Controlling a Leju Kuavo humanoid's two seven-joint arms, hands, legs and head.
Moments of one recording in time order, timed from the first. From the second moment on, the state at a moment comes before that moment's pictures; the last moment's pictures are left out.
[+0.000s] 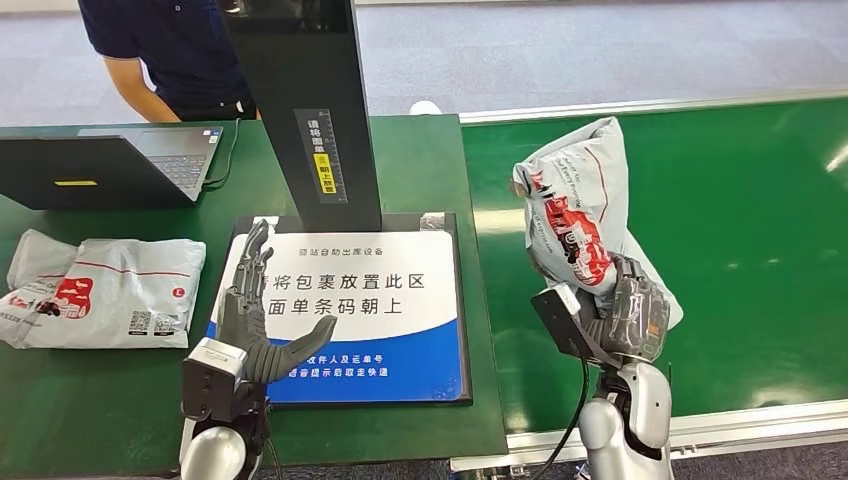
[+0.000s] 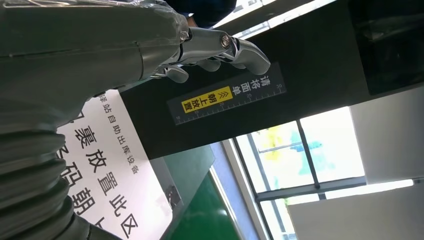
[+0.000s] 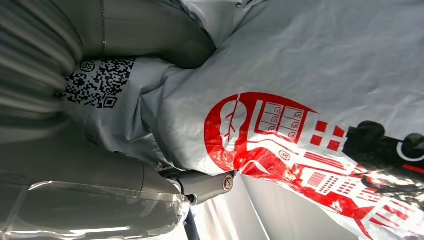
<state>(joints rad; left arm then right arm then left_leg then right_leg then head) 0.09 -0.19 -0.16 -1.60 -0.46 0.08 -0.46 -0.16 0.15 -0.09 -1.49 1.24 -0.47 -0.04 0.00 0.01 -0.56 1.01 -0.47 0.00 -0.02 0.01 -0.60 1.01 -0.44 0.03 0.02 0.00</state>
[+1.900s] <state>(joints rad) 0.04 -0.18 -0.20 -1.55 -0.44 0.14 -0.50 -0.46 0.16 0.59 -0.91 1.02 -0.40 -0.14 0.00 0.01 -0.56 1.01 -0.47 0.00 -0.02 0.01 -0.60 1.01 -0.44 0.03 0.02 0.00</state>
